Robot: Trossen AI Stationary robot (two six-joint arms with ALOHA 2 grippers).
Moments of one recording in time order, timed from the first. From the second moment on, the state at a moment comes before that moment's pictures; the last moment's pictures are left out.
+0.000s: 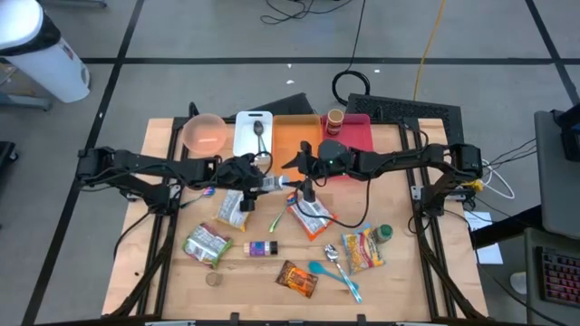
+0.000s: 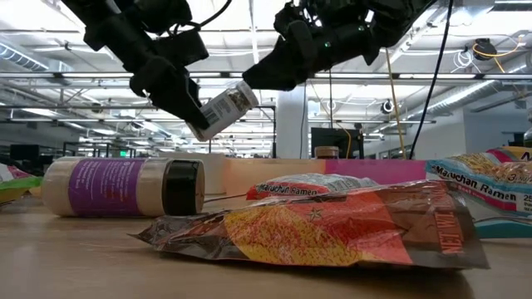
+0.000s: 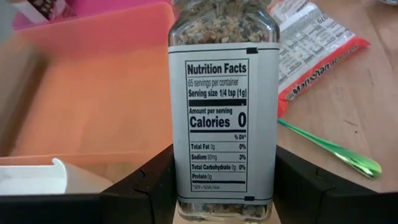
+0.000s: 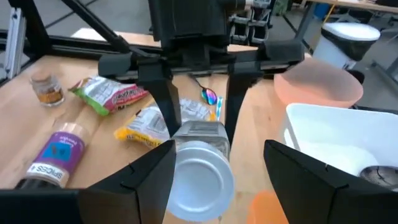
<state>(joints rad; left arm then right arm) 0.10 1.31 0.72 -0.12 -0.06 0.21 -0.17 1.64 1.02 0.31 -0.19 -0.15</state>
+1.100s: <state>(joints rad) 0.14 1.30 0.72 -0.02 0.04 0.19 -0.16 1.68 1.02 0.32 -0.24 -0.14</state>
